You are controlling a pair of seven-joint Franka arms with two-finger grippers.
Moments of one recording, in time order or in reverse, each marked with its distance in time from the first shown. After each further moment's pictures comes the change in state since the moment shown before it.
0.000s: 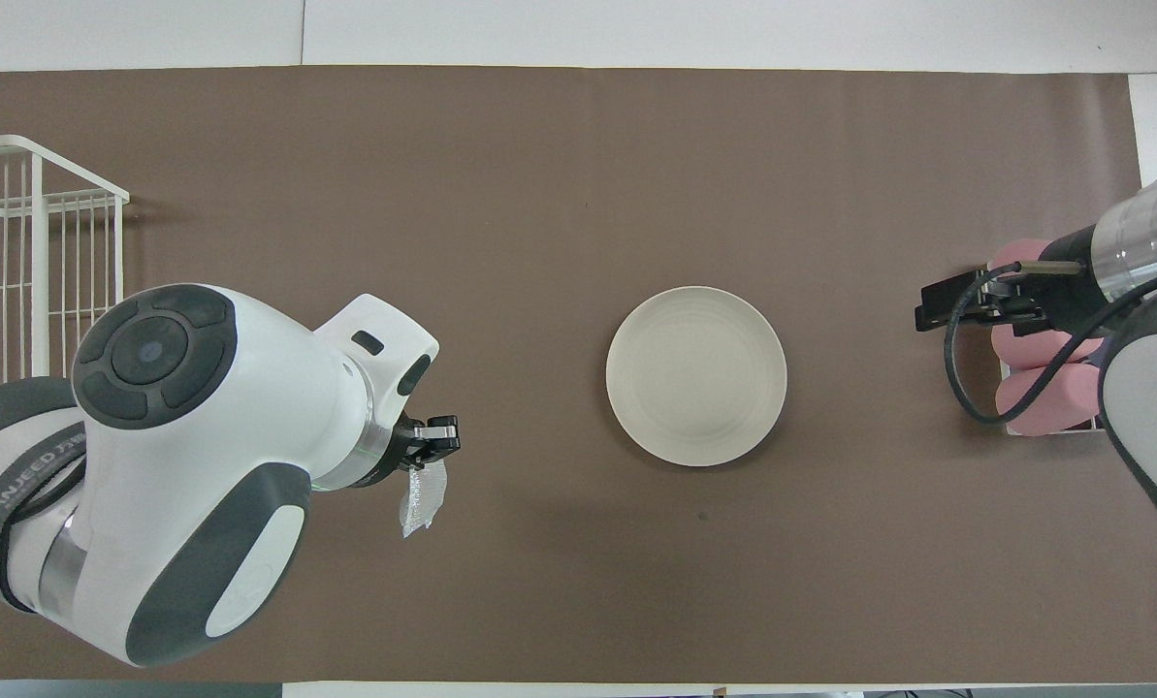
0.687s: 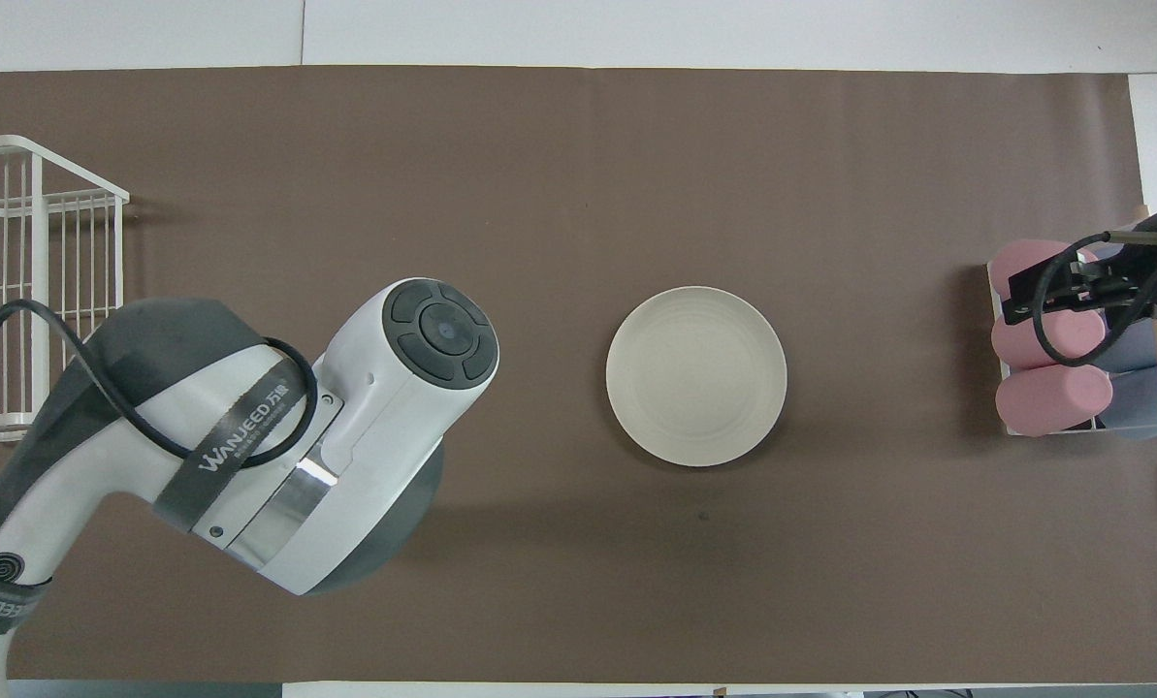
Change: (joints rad) left arm -0.108 0.193 -0.007 0.131 0.542 -0.390 -0.096; right arm -0.033 0.089 -0.071 0.138 -0.088 -0.138 -0.072
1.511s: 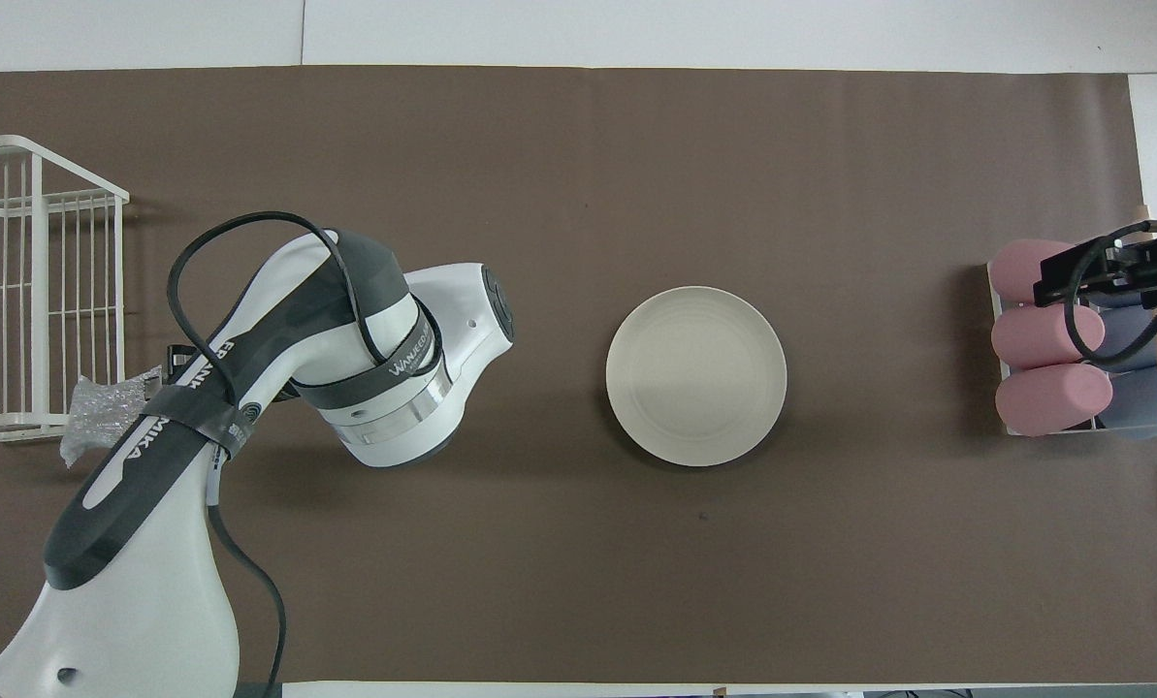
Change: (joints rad) left arm 0.067 0.262 0.018 0.013 0.645 -0.172 0.042; right arm 0.000 -0.008 -0.004 0.024 -0.012 0.038 -0.016
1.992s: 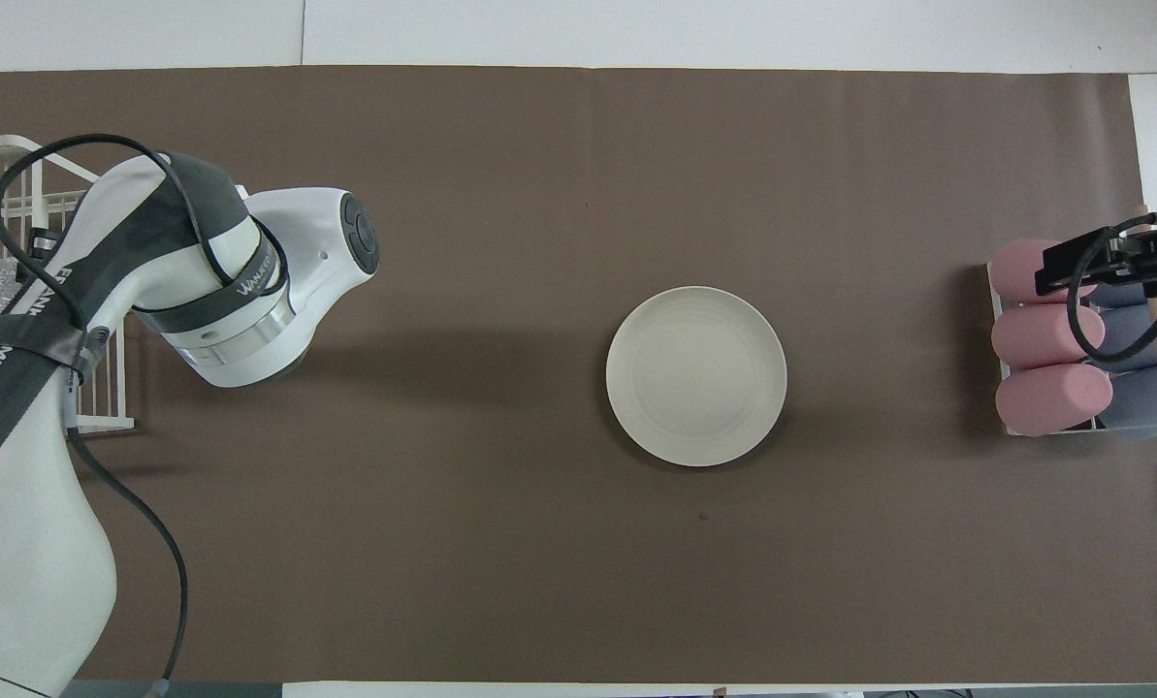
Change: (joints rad) left arm 0.215 0.012 0.004 0.026 0.215 0.290 0.112; right arm 0.000 -0.002 0.002 0.006 0.005 0.020 0.000
